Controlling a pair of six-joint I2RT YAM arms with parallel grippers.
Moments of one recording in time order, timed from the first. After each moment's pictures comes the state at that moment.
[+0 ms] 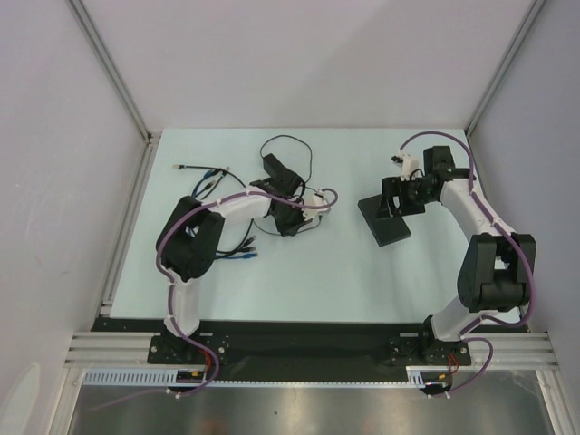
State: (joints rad) left arm -0.61 2.02 1.39 -0.54 0.30 0.61; right arm 0.01 1.60 1.24 -0.75 -0.51 -0.18
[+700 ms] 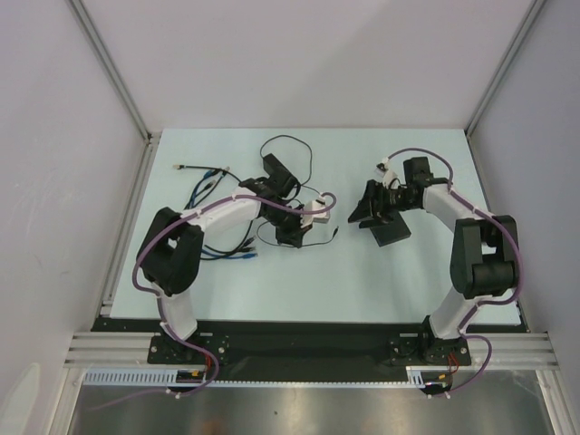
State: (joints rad) left arm -0.63 1.85 1.35 -0.73 0.60 0.77; right arm 0.09 1.70 1.14 -0.55 -0.89 0.19
